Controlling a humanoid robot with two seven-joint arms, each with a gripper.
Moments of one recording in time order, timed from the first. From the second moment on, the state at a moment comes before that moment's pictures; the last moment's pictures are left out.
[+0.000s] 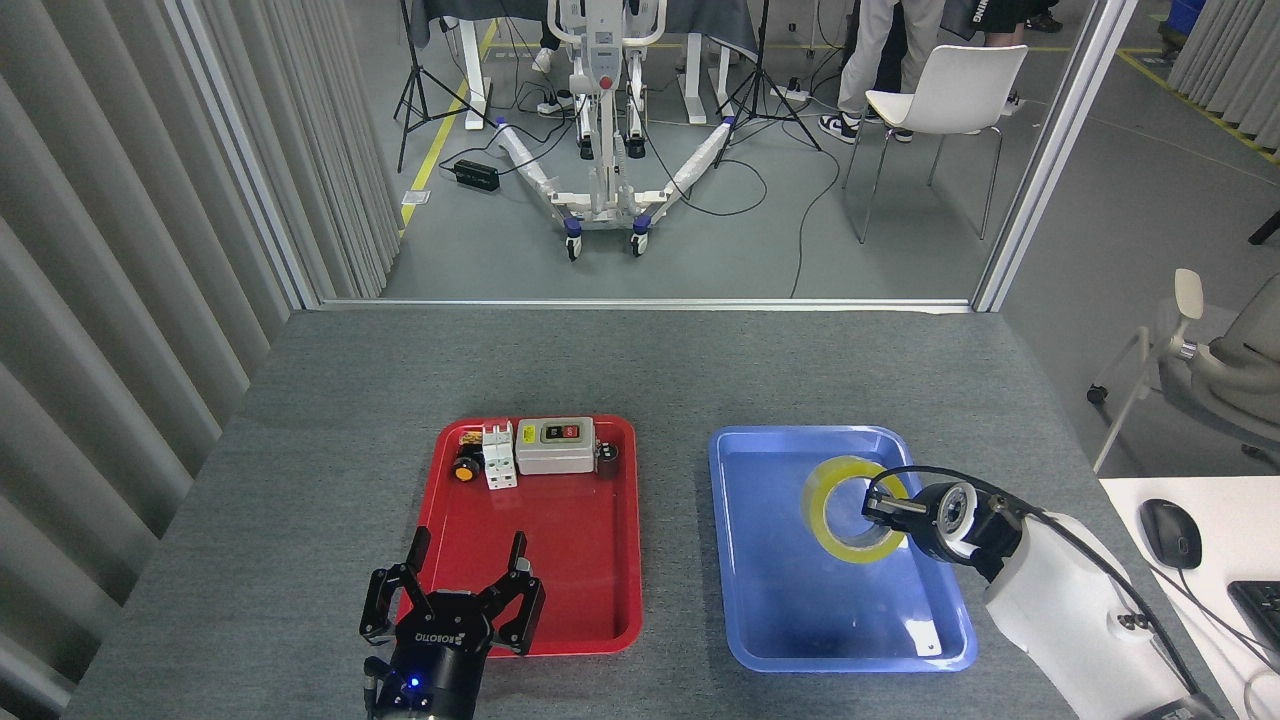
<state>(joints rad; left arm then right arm) 0.03 -0.07 -0.12 -1.58 -1.53 0.04 0.18 -0.63 -0.37 0.55 -1.03 0.59 0.42 0.78</state>
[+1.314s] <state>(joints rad) -0.02 -0.02 -0.13 -1.40 -1.52 0.02 0.19 -0.67 -0.30 0.59 -0.88 0.57 0.43 0.73</state>
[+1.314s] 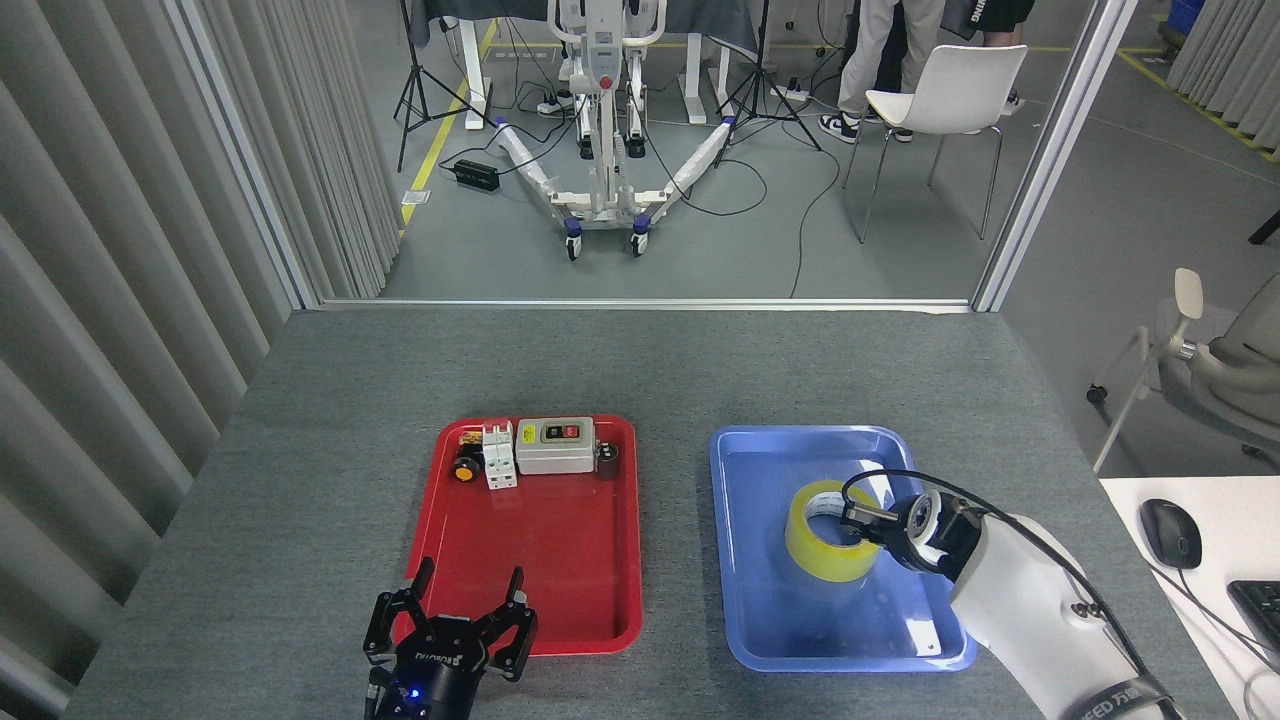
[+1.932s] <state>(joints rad) -0.03 0.03 -0.07 -1.42 -1.34 -0.06 0.18 -0.64 -0.30 0.57 -0.94 0.60 0.36 0.63</state>
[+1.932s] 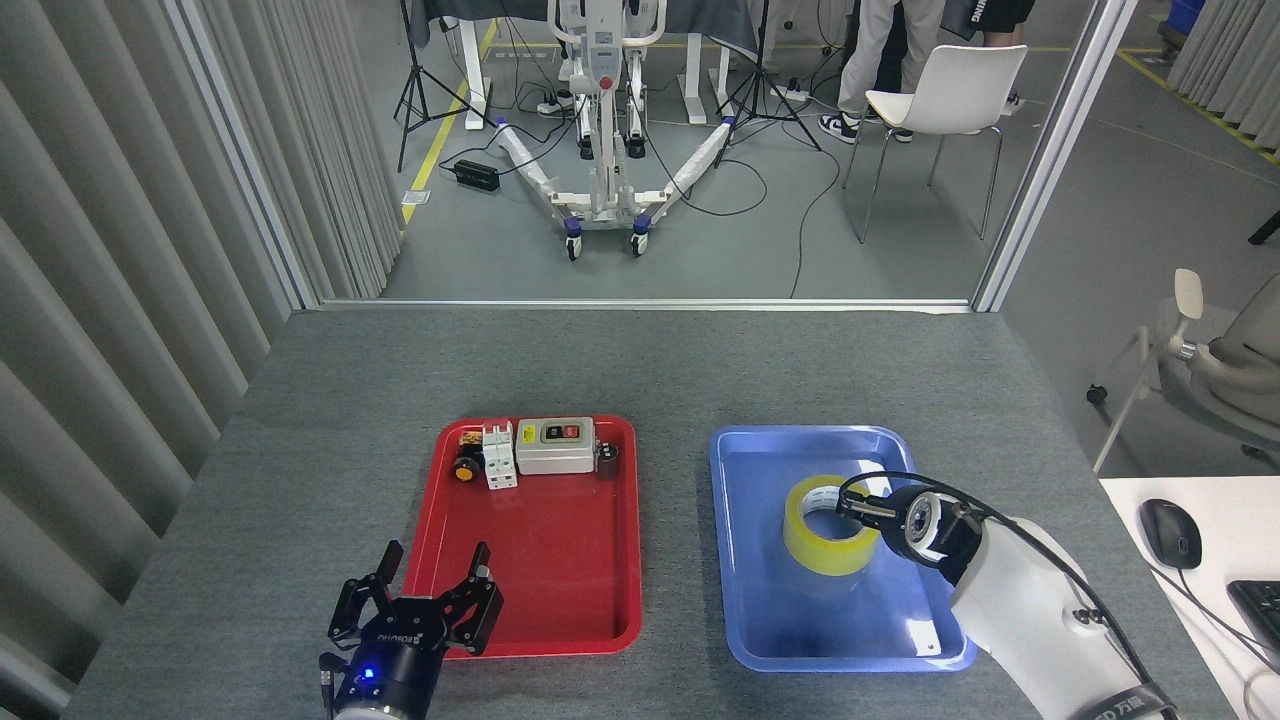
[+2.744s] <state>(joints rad) -0.05 0.06 -0.01 -1.43 -1.31 -0.07 0.19 0.00 -0.19 -0.06 -1.57 1.25 -0.08 0.03</state>
